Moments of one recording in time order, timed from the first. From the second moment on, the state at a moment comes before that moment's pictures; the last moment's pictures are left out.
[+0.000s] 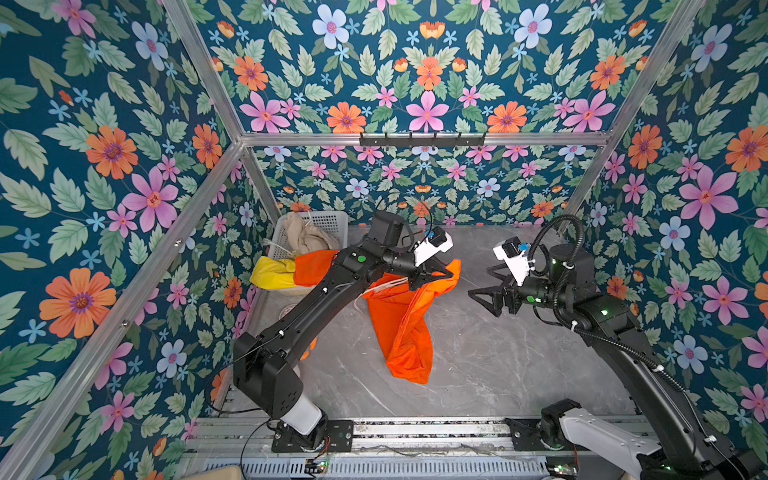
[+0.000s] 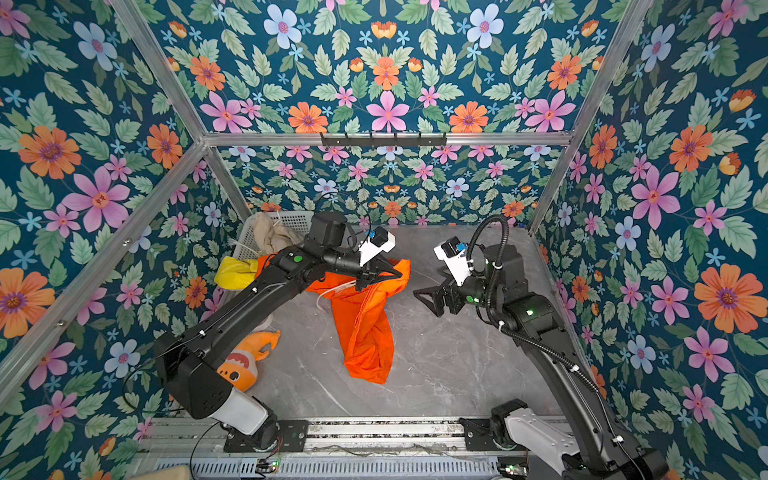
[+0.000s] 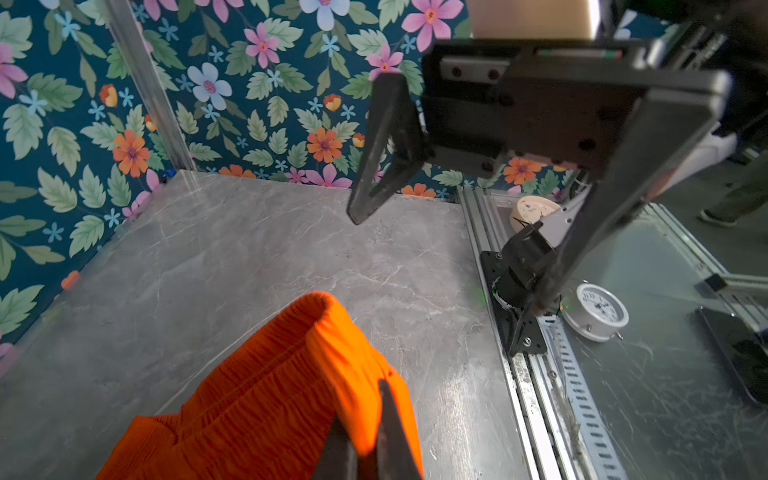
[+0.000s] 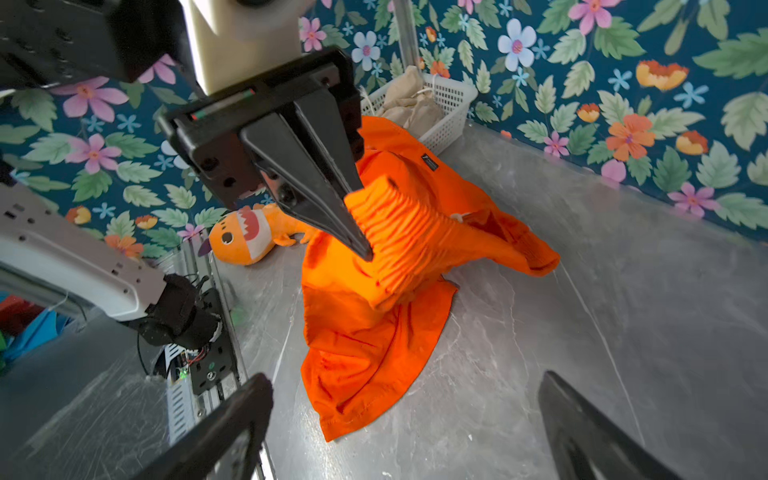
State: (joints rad) left arm -0.65 1.57 1.54 -0.52 0.89 0.40; right arm 0.34 1.04 1.20 -0.64 -0.64 -0.11
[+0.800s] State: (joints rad) left arm -0.73 1.51 1.48 -0.69 0.95 0.81; right arm 0.45 1.29 1.42 -0.89 -0.87 -0.71
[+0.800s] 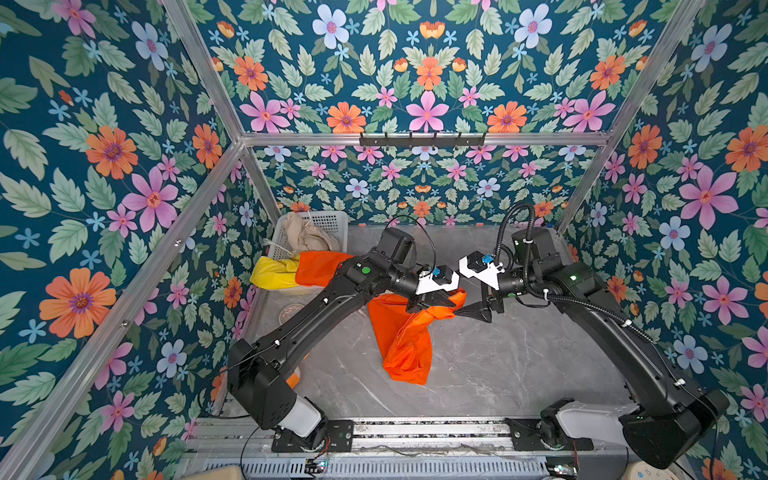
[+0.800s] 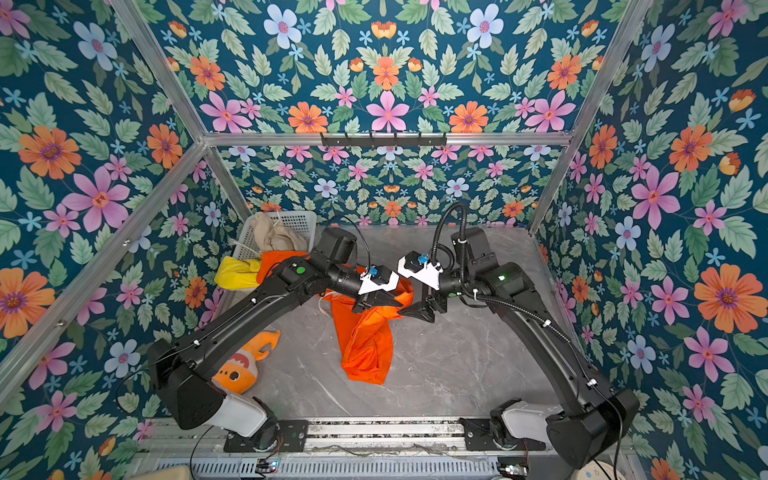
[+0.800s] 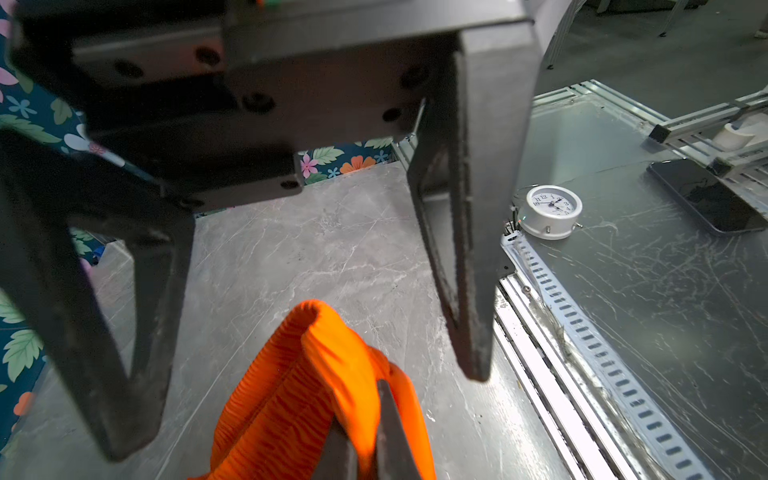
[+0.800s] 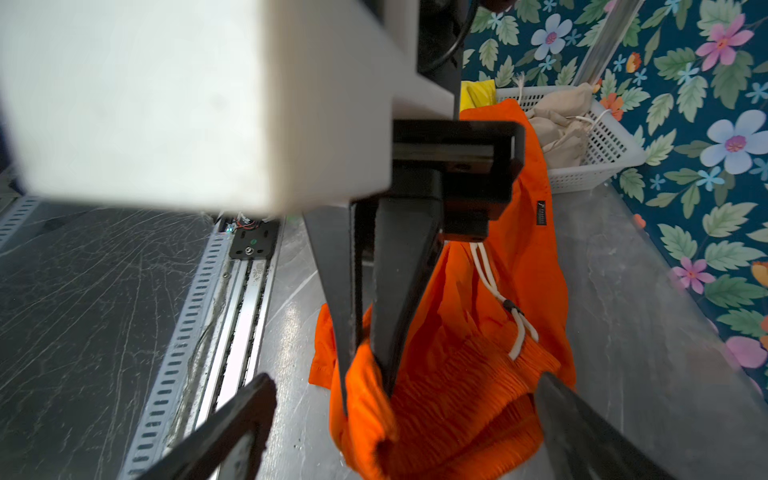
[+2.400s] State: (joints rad) left arm -0.63 1.27 0.98 0.02 0.62 0.07; right arm 0.24 1.17 1.66 -0.66 -0.57 -0.28
